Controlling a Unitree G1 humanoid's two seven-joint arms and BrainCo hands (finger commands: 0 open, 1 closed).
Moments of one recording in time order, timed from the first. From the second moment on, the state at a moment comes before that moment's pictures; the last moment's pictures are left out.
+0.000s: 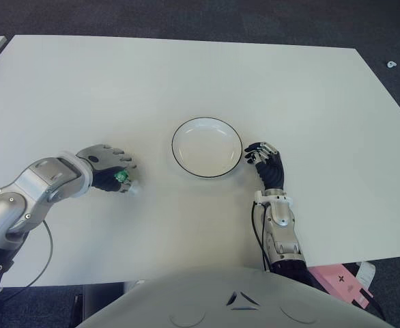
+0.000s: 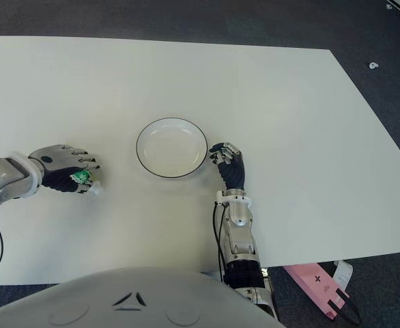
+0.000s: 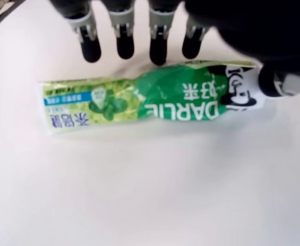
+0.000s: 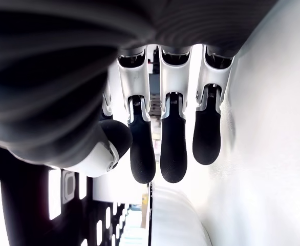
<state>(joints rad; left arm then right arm) 0.07 1.01 -0.19 -0.38 0.93 -0.14 -0.83 0.12 0.03 0.00 0.18 -0.07 -0.29 -0.07</state>
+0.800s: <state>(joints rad) 0.01 0.96 -0.32 -0.27 1.22 -0.14 -0.62 0.15 0.03 0.00 0.15 -0.07 -0.28 -0.06</state>
